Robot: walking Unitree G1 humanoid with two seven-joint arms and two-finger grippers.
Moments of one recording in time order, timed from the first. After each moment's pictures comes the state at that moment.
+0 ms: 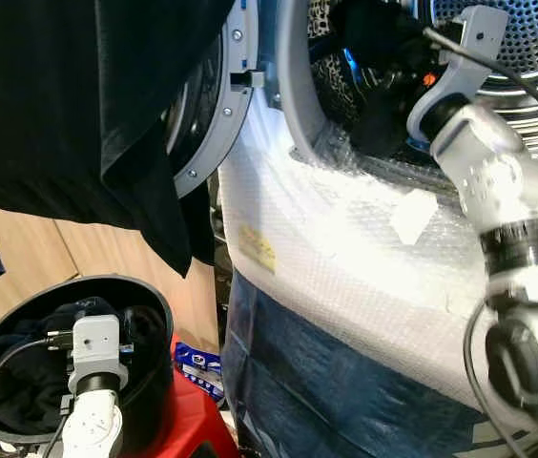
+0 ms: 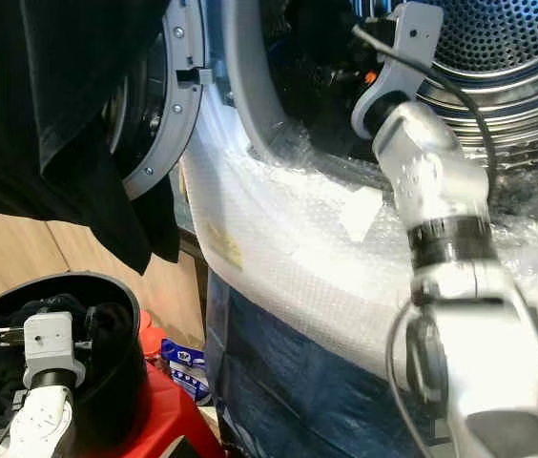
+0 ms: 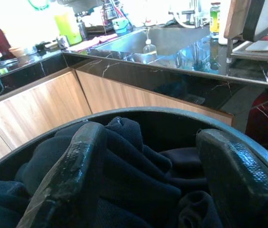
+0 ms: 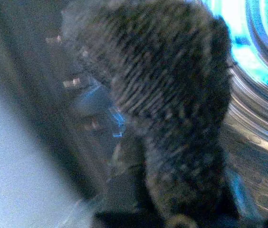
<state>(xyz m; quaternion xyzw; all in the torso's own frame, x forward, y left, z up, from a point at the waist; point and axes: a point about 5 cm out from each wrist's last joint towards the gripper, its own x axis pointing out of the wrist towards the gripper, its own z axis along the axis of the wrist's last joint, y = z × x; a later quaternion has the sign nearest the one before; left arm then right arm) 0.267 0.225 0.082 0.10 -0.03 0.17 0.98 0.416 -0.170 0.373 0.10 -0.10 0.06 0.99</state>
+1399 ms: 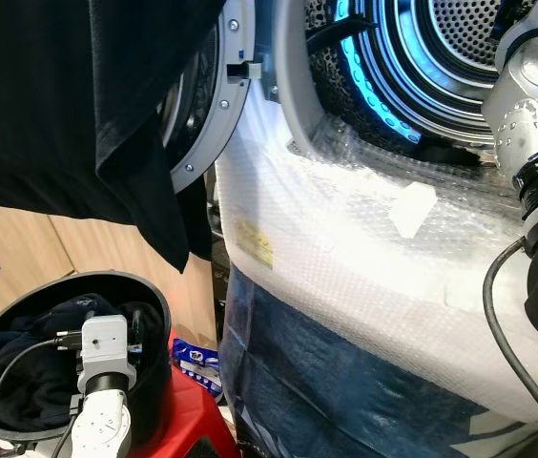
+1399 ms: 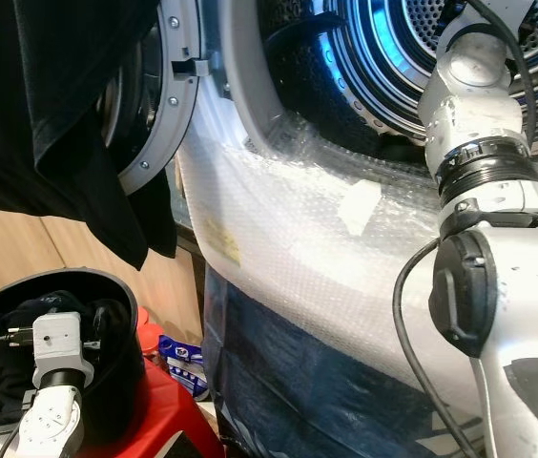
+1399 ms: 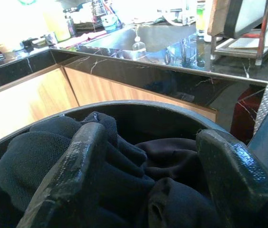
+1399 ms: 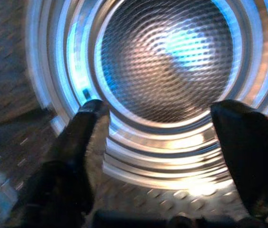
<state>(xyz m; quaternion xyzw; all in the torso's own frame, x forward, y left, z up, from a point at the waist) 0.267 0.216 0.078 0.09 -0.02 0.16 0.98 0.414 -0.193 0.404 0.00 -0.16 -0.18 0.97</state>
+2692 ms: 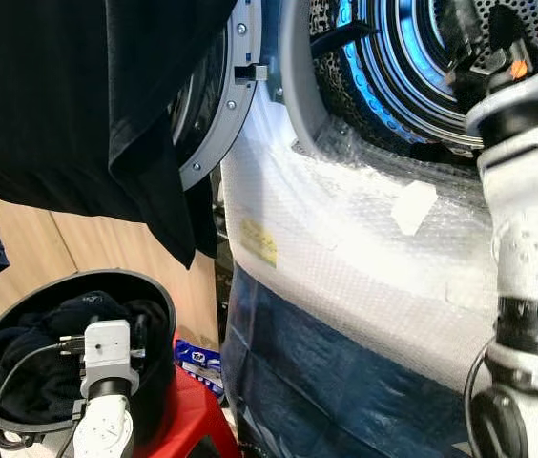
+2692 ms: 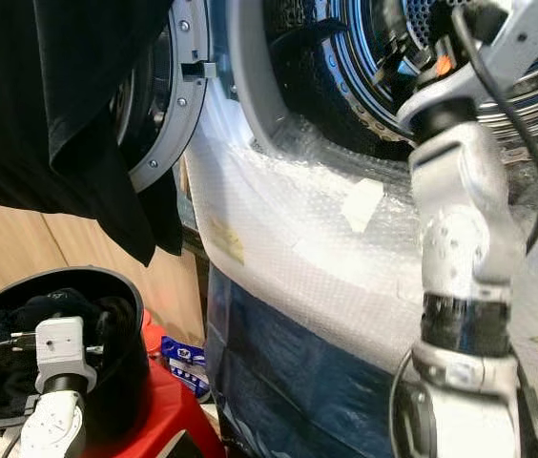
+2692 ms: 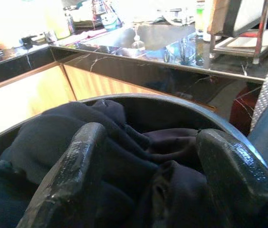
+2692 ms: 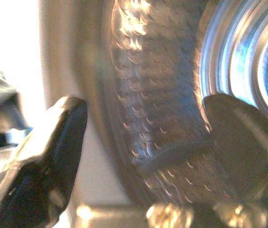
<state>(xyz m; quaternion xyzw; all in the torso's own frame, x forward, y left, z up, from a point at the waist) 0.263 0.209 0.075 0.08 -0.02 0.15 0.99 0.324 -0.164 0.367 0.16 -0.32 0.23 0.90</state>
